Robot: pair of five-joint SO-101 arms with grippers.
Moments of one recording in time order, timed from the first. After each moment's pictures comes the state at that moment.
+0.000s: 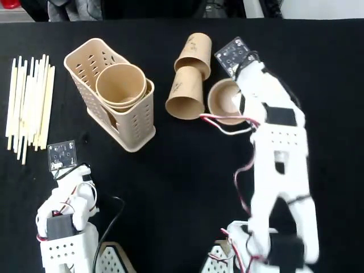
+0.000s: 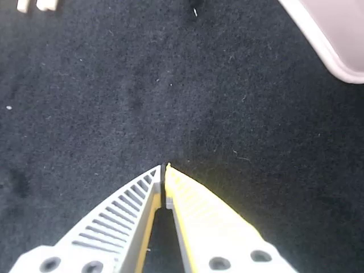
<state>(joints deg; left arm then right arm) -17.1 -104.0 96.4 72.5 -0.2 5.2 -25.9 30.2 45.1 40.7</state>
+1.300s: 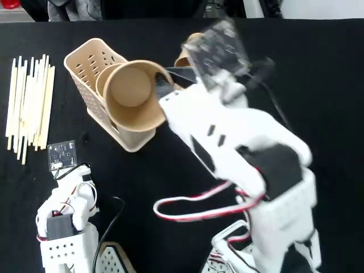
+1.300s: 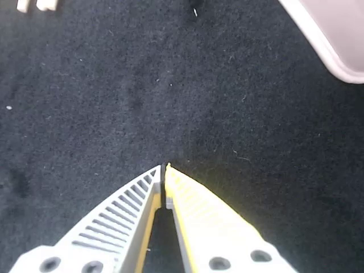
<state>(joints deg) -17.1 -104.0 96.4 72.5 -0.2 -32.0 -32.4 -9.5 73.9 4.7</state>
